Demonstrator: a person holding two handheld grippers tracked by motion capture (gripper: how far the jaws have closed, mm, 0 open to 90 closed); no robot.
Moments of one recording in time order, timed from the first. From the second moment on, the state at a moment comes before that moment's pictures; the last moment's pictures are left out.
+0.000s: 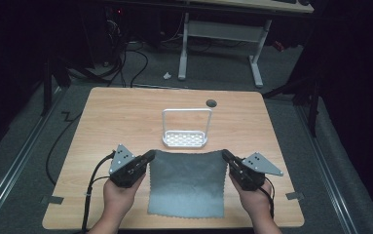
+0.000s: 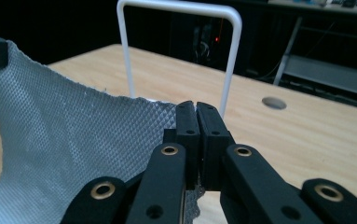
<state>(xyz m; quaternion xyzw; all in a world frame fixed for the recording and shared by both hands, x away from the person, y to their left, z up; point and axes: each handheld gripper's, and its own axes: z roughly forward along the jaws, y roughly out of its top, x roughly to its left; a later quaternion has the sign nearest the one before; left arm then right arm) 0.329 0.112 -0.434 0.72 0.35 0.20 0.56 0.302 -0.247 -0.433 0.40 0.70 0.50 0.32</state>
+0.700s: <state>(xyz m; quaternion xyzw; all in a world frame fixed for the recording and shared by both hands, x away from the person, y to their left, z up) 0.344 0.113 -0.392 0.69 0.33 0.24 0.59 0.314 -0.246 -0.384 0.38 0.67 0.54 0.35</state>
